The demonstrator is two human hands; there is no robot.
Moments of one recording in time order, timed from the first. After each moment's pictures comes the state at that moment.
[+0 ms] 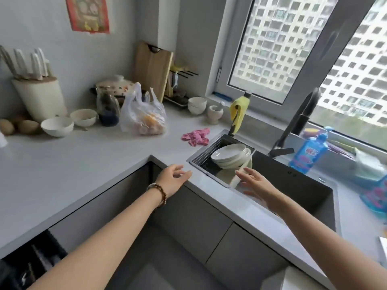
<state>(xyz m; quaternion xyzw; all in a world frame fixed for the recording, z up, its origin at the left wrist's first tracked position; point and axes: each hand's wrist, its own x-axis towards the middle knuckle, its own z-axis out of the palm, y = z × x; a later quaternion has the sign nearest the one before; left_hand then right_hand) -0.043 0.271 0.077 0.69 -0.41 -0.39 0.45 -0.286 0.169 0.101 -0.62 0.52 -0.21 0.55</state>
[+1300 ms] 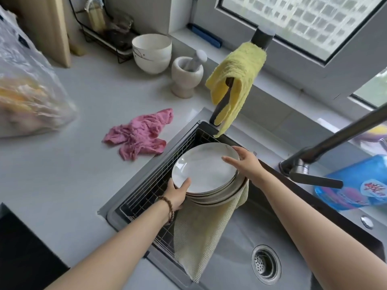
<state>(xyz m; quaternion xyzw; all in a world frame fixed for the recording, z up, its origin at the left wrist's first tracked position) -0.106 -0.161 -0.141 0.67 -0.13 -0.63 0.37 -0.271 -0.290 -0.066 -0.68 0.61 -0.10 0.41</state>
